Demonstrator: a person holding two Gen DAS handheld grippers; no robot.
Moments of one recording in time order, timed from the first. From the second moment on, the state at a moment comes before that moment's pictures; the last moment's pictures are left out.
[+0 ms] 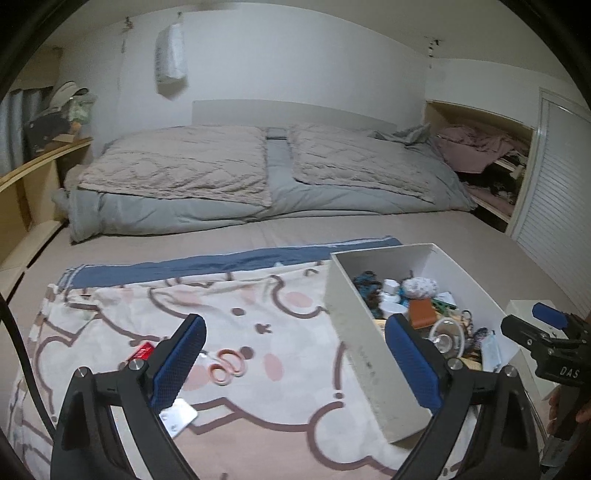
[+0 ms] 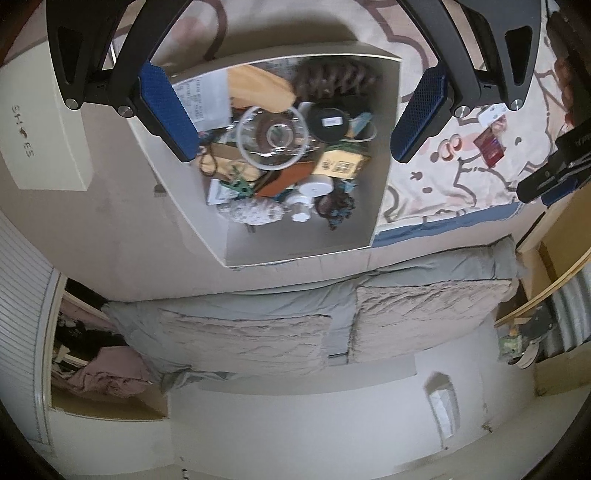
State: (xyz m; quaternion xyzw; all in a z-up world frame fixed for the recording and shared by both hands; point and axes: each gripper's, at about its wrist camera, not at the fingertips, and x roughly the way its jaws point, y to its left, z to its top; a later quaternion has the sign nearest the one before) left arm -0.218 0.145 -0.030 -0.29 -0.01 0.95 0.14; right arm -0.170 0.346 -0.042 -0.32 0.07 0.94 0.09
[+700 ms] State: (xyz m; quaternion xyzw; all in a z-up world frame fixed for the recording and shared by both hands) left arm -0.207 0.056 -0.022 -0.27 -0.01 0.96 0.06; right arm -0.187 0.255 -0.038 -0.33 0.02 0.94 0.02
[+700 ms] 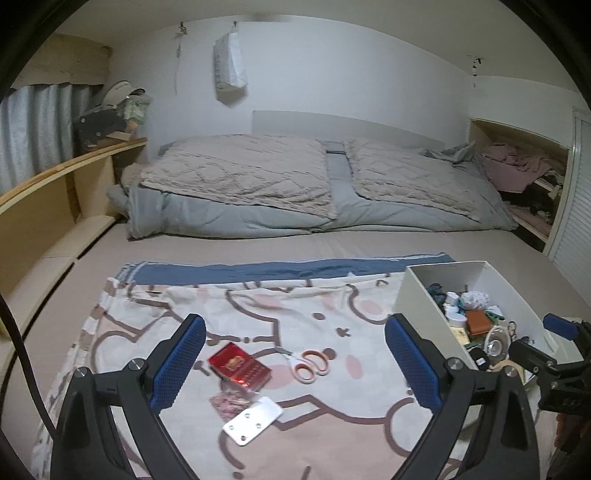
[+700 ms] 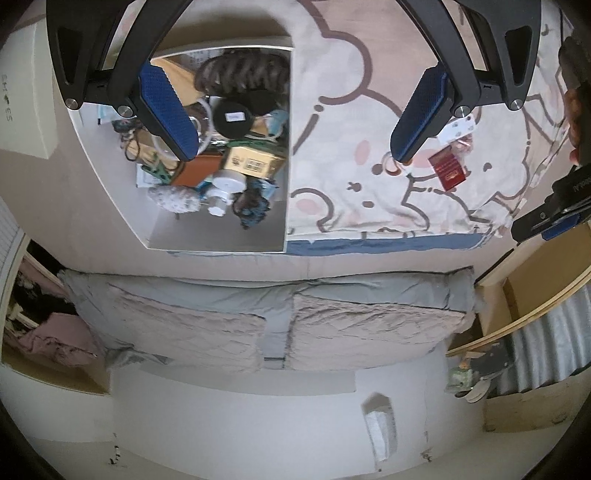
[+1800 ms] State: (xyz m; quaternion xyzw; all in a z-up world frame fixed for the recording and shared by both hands) left arm -0.225 -0.040 -0.066 -0.31 -0.04 0.95 -0.02; right arm -0.240 0.165 -0.071 -0.36 -0.02 0.93 -0.06
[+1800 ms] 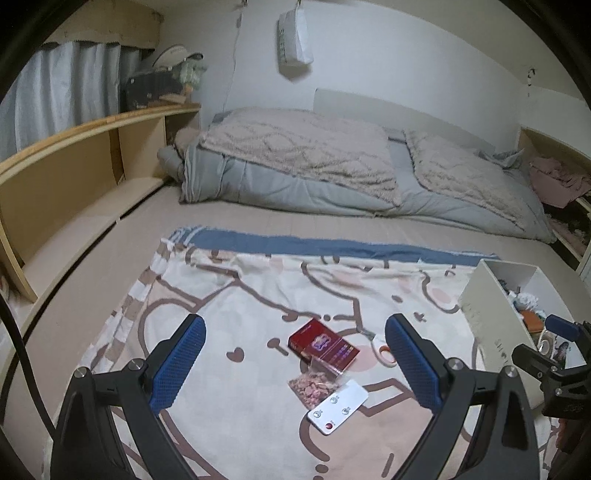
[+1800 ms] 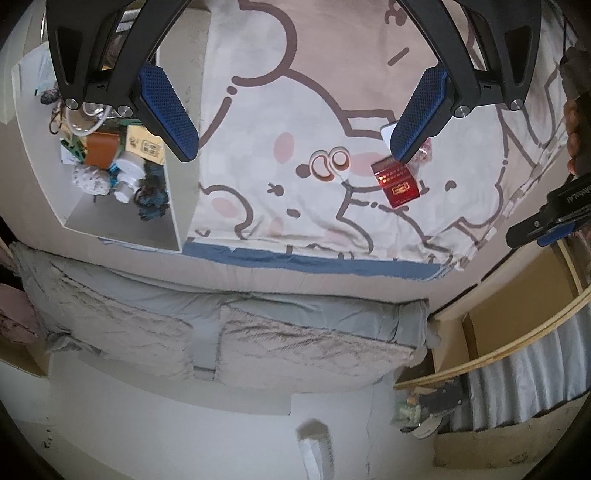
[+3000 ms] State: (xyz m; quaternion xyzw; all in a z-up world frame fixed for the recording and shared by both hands) left arm -0.283 -0.032 -0.191 -0.39 0.01 0.92 -0.04; right arm -0.314 0.126 -0.185 -0.44 -0.04 0.89 -0.08
